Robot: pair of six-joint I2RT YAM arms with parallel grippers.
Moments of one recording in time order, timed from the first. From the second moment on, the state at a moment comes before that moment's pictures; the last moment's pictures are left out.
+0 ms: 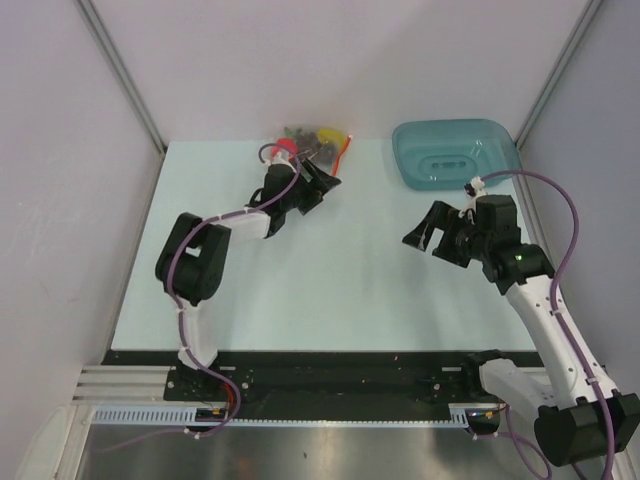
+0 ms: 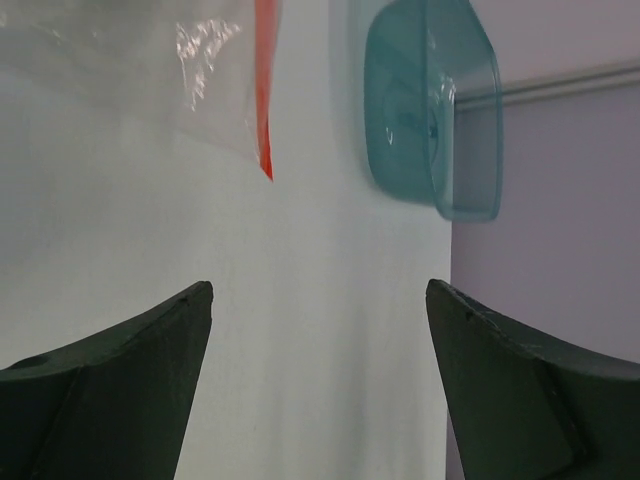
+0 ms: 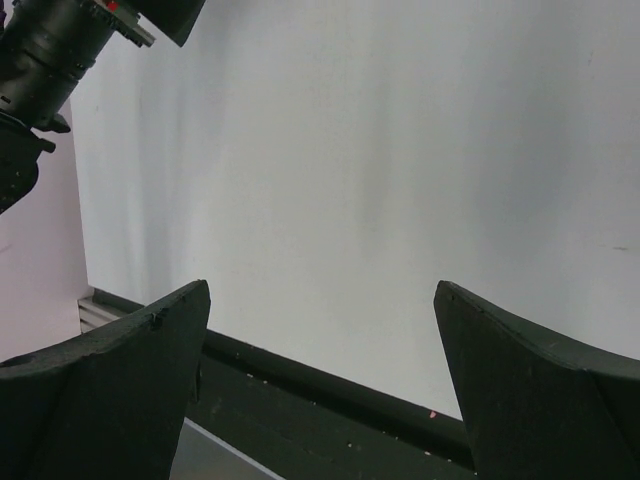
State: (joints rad) left arm -0.41 1.95 1.20 0.38 0.20 -1.03; right arm 0.21 0.97 0.97 -0.67 -0.31 0.59
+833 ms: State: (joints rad) left arm -0.35 2.30 1.62 0.25 0.12 -1.16; right arm 0.07 1.05 1.04 -0.77 -0.32 0.54
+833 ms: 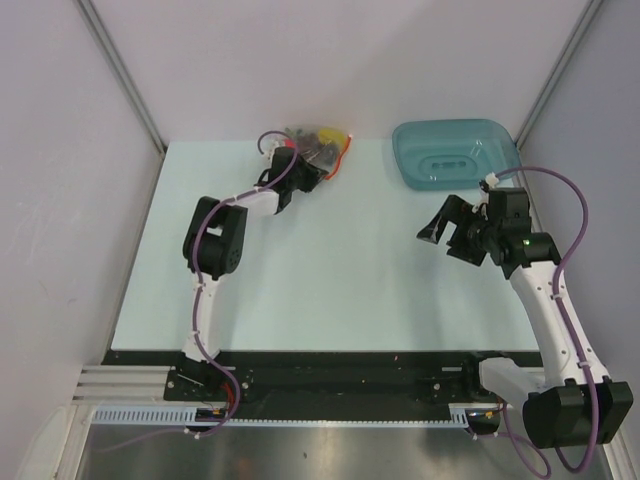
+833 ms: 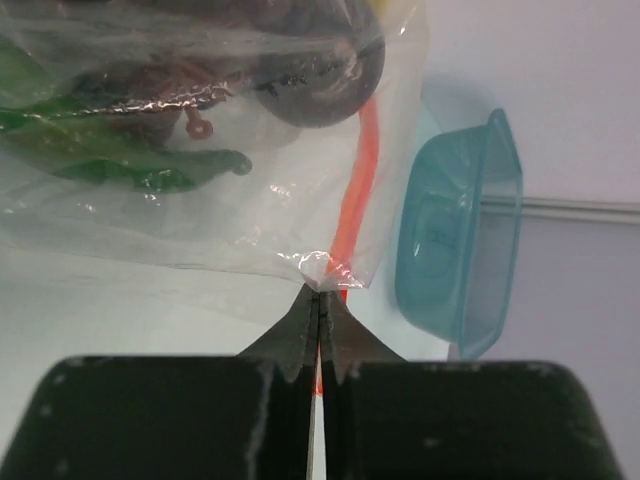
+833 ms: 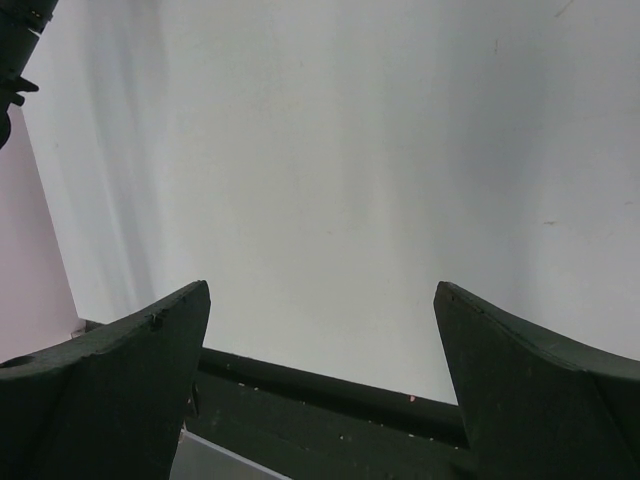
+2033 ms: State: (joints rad) left arm -0.37 0.96 0.74 -0.42 0.07 -0.70; right arm 0.29 1.23 0.91 -0.61 -0.51 0.58
